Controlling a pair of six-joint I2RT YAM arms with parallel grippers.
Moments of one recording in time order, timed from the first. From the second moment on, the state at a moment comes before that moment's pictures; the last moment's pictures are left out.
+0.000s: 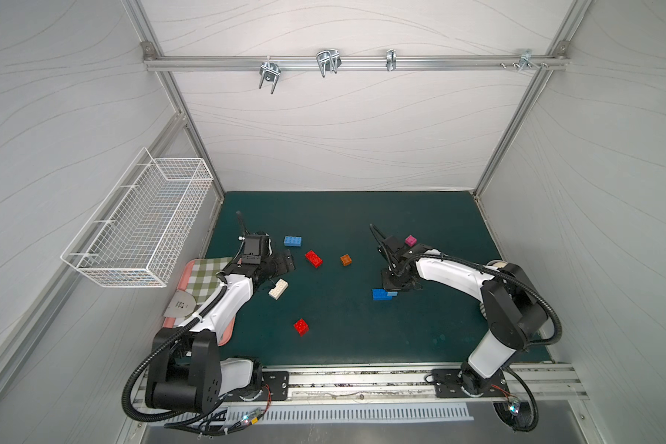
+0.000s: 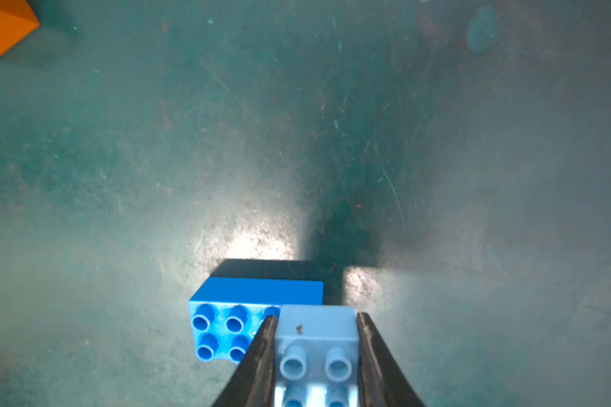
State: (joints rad) left arm -0.08 1.27 0.74 -0.37 0.12 -0.45; right arm 0.70 1.68 1.07 -0.73 0.04 0.58
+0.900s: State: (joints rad) left arm -0.08 1.27 0.74 -0.37 0.12 -0.45; right arm 0.77 1.64 1.00 -0.68 0.15 0.64
